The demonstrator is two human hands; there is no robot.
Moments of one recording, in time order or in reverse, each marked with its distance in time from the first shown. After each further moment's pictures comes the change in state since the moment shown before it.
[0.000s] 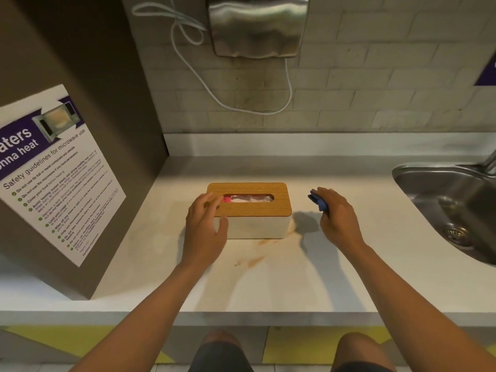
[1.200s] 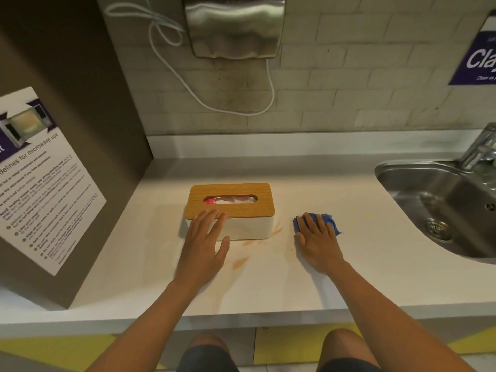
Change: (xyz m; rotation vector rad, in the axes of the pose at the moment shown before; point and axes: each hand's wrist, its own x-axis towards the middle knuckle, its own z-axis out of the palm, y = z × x) left_hand -0.029 -0.006 0.032 0.270 -0.188 0.153; right_hand -0.049 0.048 0.034 -0.632 -0.493 0.140
